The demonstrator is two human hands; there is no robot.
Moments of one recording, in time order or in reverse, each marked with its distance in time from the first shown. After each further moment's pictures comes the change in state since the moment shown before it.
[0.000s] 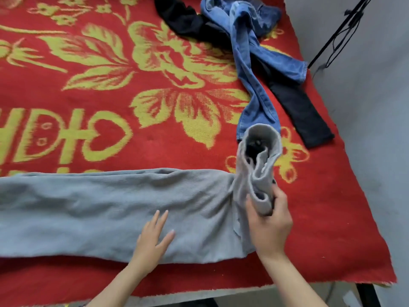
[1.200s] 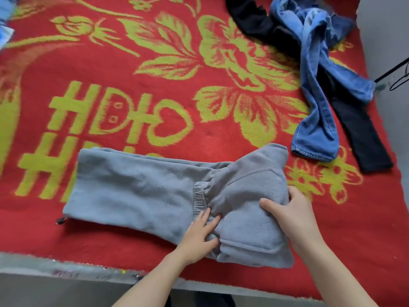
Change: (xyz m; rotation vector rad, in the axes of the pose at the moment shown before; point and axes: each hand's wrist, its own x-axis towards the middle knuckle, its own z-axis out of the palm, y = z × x) left_hand -0.007 -0.038 -0.030 -0.003 -0.264 0.124; right_hand -0.002 -0.109 0.063 -0.207 -0.670 0.532
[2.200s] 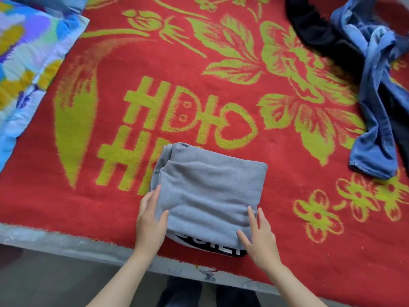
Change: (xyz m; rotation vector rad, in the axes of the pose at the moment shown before) left_hand -0.148 -0.140 -0.177 -0.317 0.890 -0.123; right_hand -0.057 0.035 0.226 -0.737 -0.298 -0.253
